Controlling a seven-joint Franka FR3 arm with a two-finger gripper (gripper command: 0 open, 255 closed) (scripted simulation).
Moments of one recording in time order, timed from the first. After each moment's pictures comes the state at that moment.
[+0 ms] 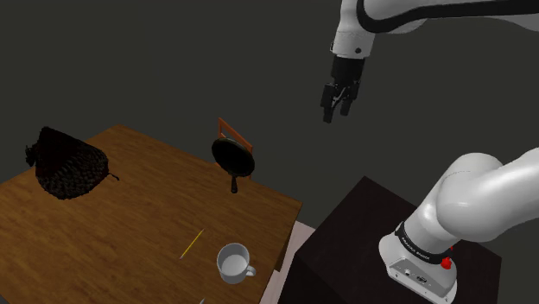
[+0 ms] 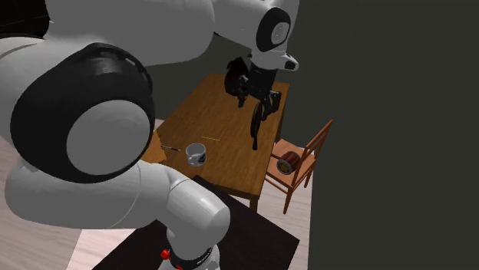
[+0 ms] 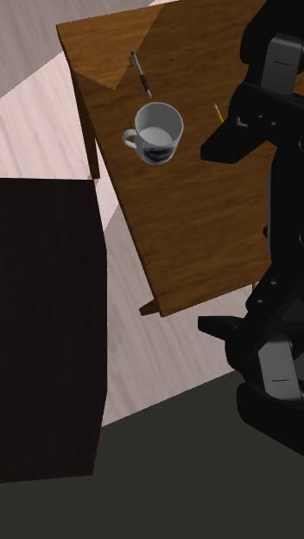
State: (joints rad) arm 0.03 -0.54 -0.02 -2.34 0.12 1.65 0.02
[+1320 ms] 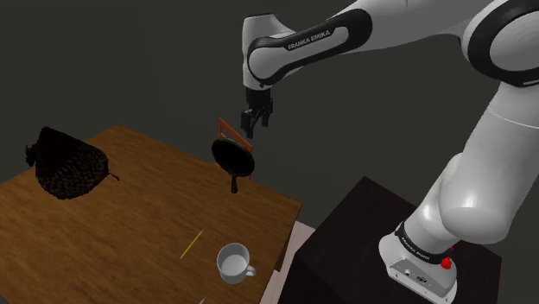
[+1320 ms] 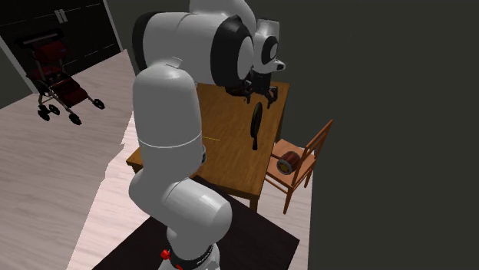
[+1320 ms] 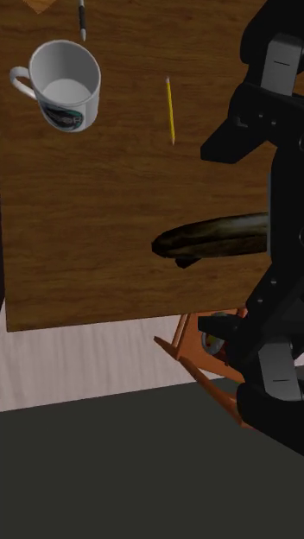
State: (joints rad) arm 0.13 0.15 0.09 -1.93 0.02 2.02 -0.01
